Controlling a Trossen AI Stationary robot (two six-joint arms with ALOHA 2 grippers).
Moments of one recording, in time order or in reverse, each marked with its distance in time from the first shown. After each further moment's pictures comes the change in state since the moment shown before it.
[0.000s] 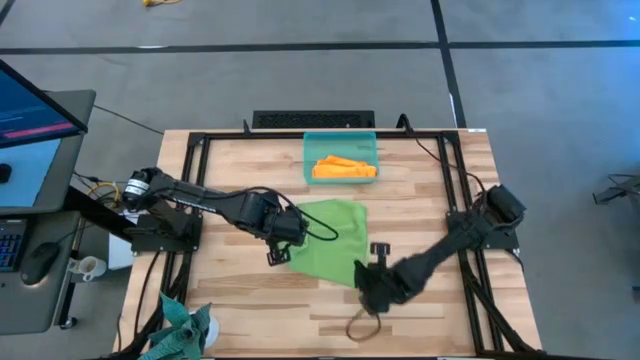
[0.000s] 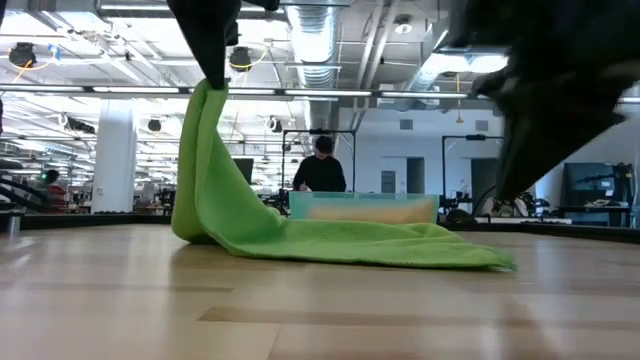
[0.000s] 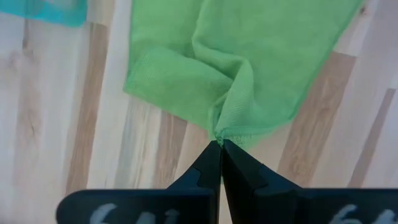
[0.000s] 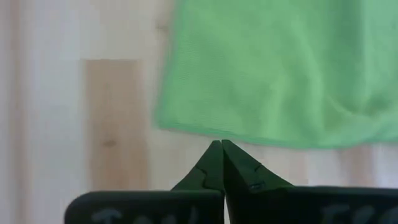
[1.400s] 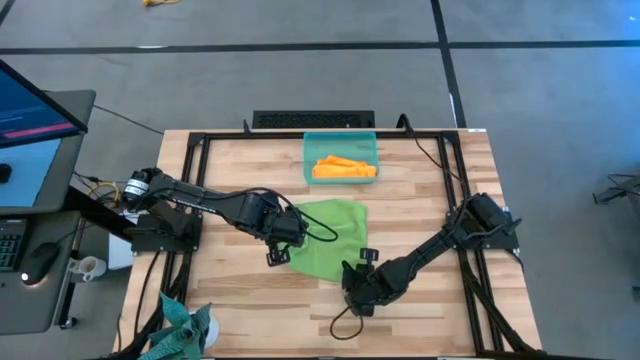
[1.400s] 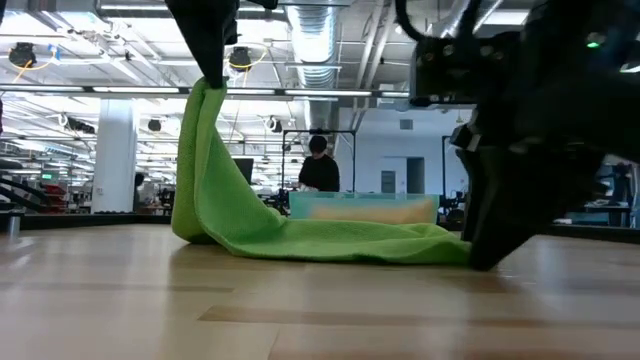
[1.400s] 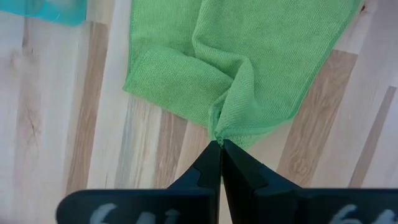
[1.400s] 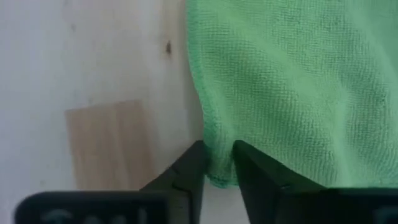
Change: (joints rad) left arm -0.006 0.000 0.000 -0.005 0.000 0.000; right arm -0.096 0.174 0.007 0.161 -0.052 0.034
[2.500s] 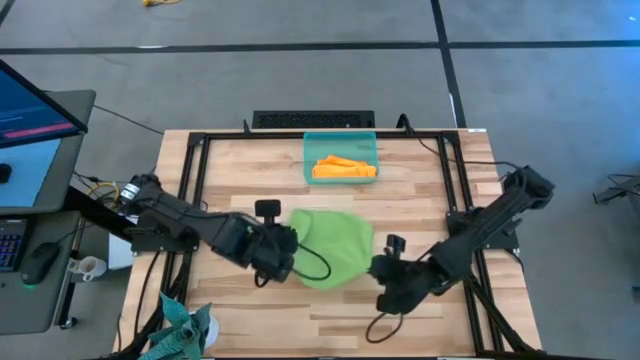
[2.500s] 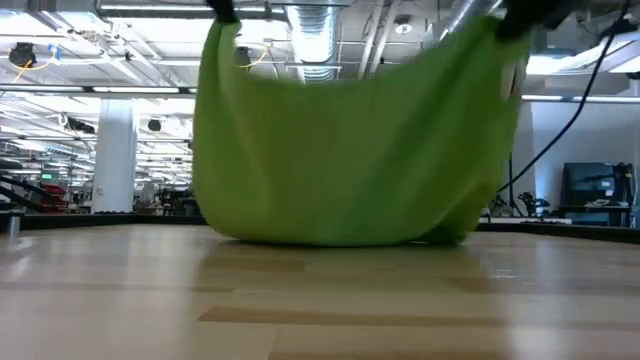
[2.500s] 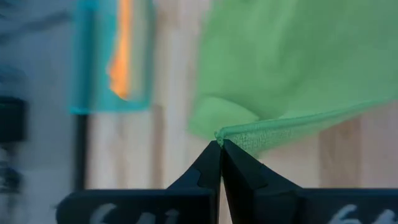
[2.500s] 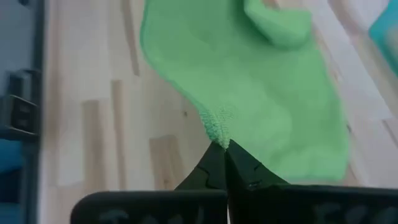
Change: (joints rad) left arm -0.222 -0.001 0.131 -0.045 -0.370 0.120; right arm 0.156 -0.474 -0.008 -0.147 0.148 0.119
